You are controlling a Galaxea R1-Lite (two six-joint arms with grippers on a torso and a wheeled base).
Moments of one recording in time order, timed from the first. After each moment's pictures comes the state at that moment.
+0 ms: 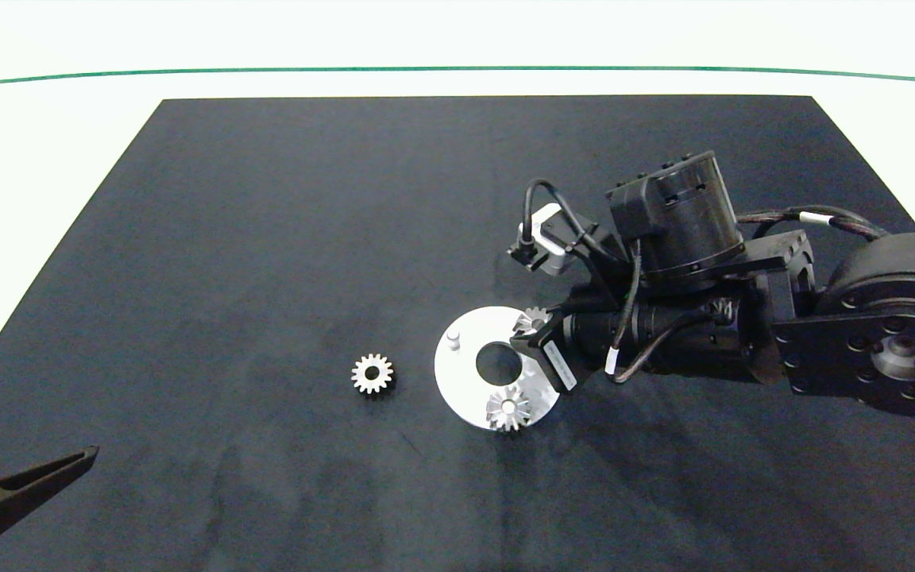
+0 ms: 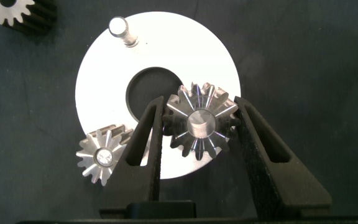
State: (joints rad) left arm -0.14 0.87 -0.85 0.44 -0.02 0.38; right arm 0.73 1.79 -1.32 0.09 -0.16 -0.20
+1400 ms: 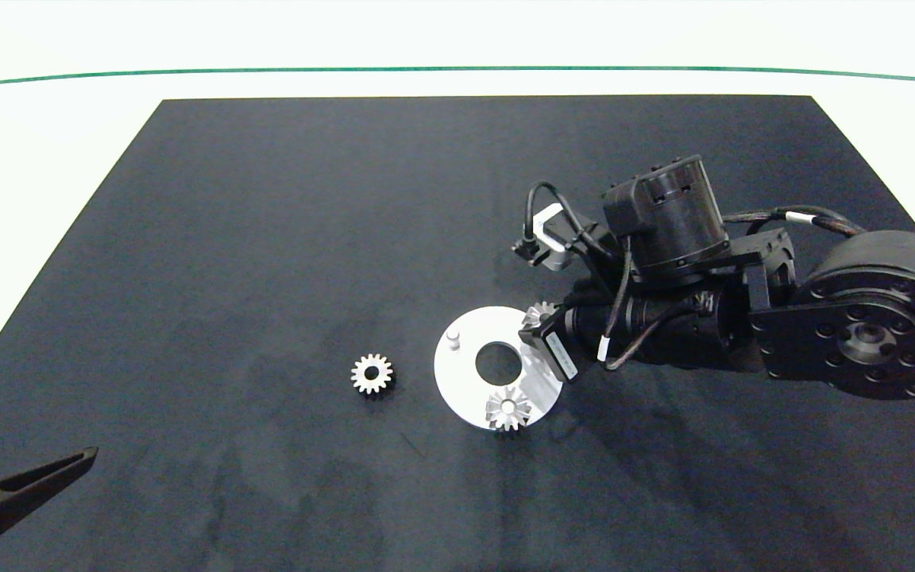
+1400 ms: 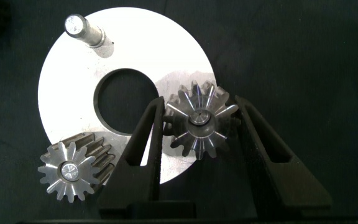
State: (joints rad) left arm -0.14 0.87 -0.85 0.44 -0.02 0.38; right arm 0.70 1.83 -1.34 0.09 -0.19 -0.20
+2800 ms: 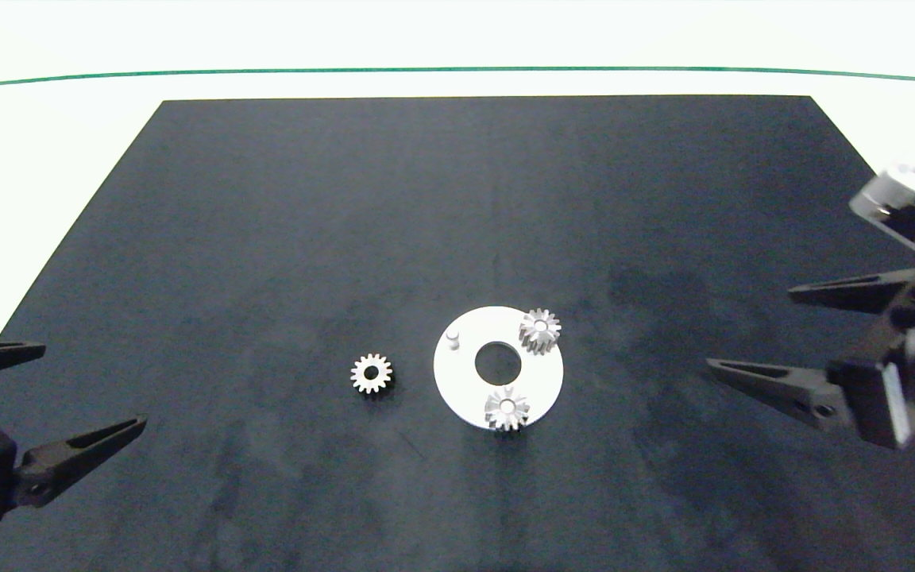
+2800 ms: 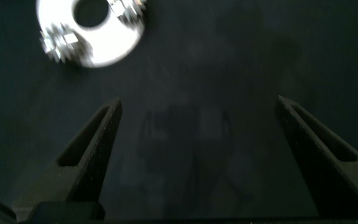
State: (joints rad) left arm -0.15 0.96 -0.78 0.25 -0.02 0.37; right arm 0.60 1.23 -1.04 0.29 -0.19 -0.19
